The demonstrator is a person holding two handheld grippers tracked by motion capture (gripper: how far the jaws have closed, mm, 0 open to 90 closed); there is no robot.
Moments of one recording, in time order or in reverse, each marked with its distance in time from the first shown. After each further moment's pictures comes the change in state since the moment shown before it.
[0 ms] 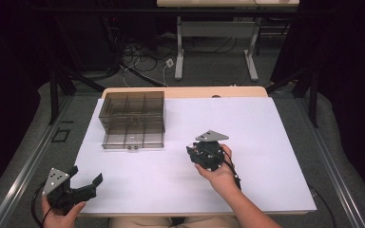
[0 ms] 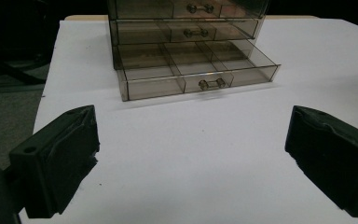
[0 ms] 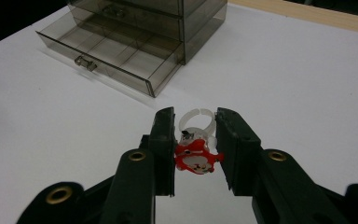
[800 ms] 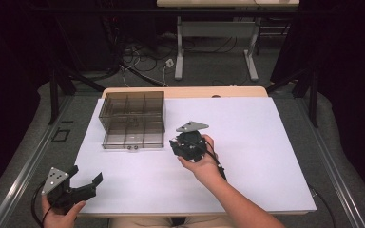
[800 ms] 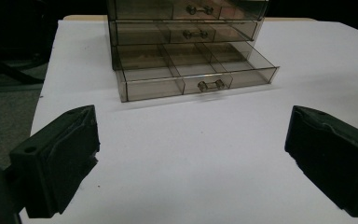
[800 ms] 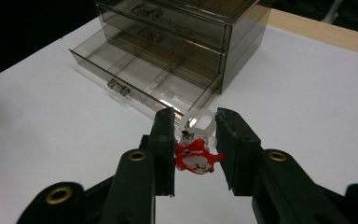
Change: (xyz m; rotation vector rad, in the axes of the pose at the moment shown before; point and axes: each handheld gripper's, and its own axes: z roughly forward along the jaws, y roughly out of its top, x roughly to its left) left arm 0.001 0.001 0.001 -0.006 -0.007 -0.009; right arm 0.032 0.039 0.021 0.016 0.057 -0.040
